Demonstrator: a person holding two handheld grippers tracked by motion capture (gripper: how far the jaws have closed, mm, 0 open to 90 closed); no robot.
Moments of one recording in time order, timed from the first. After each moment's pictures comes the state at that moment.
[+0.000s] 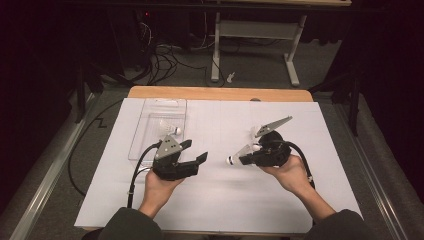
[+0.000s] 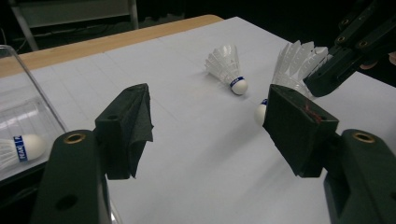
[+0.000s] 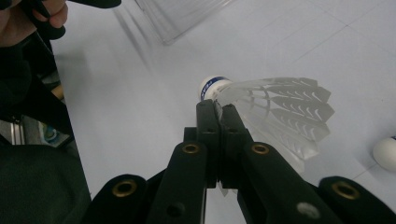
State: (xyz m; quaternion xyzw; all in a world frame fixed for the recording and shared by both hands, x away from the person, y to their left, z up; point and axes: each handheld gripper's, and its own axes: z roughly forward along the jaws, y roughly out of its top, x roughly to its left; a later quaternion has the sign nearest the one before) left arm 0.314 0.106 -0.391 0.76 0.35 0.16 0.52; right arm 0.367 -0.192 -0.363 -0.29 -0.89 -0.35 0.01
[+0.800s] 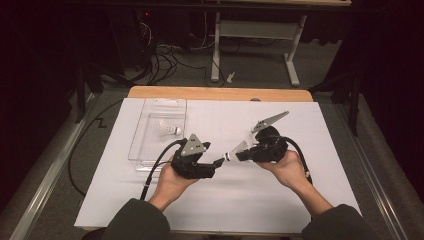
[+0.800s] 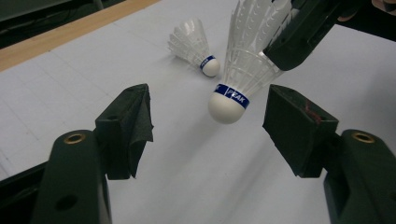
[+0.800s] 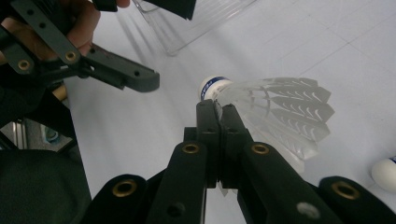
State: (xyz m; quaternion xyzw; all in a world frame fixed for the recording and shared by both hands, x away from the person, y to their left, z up) left arm 0.329 0.065 -0.392 0.83 0.28 0.14 0.46; right arm 0.374 -0.183 -0.354 -0.28 -0.89 -0.36 0.01
